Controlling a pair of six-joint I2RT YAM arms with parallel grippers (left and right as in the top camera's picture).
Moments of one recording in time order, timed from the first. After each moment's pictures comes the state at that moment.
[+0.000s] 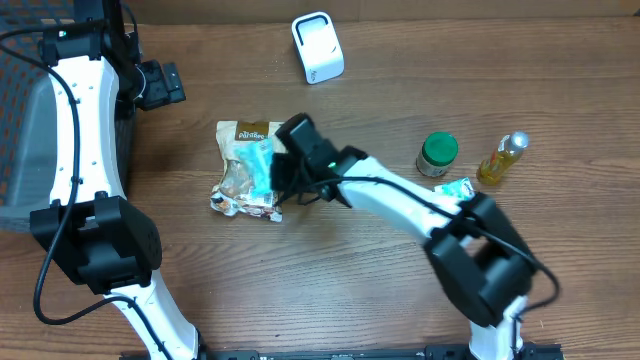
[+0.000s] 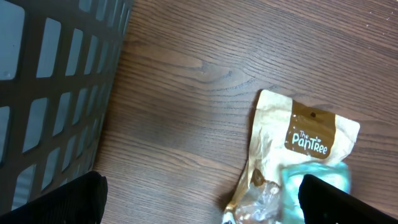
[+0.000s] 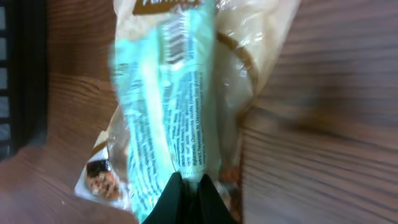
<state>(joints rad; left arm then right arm) 0.17 2.06 2.10 -1.32 0.02 -0.18 0.74 2.00 1.40 -0.36 -0.20 0.75</state>
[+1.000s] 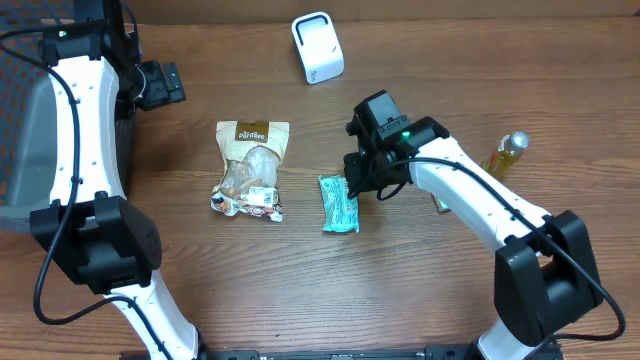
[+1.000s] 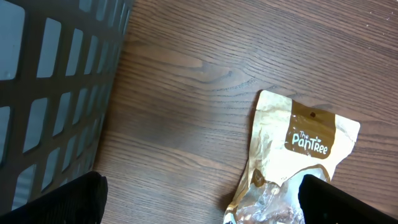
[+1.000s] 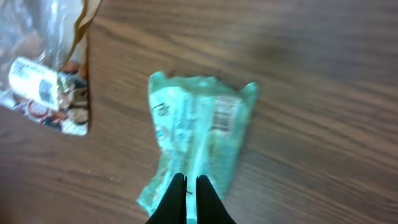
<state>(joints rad) 0.17 2.06 2.10 -1.32 0.02 -0.18 0.50 1.81 1.33 -0.81 -0.25 0.29</state>
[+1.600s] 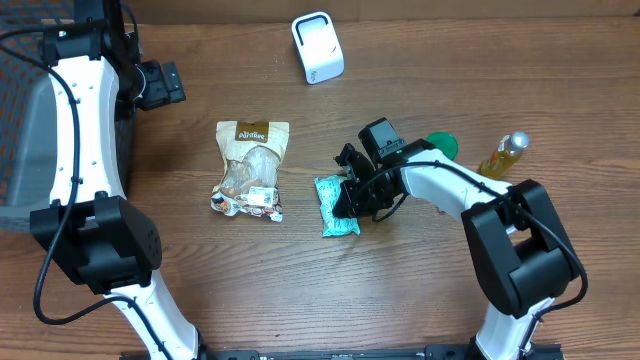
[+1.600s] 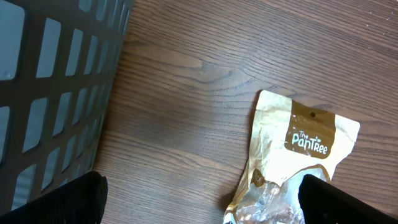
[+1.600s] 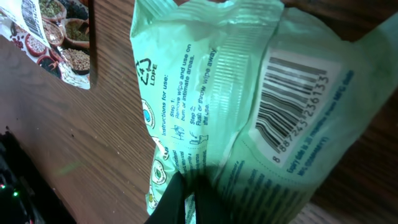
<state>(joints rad) 0.17 2.06 2.10 -1.32 0.02 -0.18 0.46 1.95 1.16 -0.63 -0.57 0.14</state>
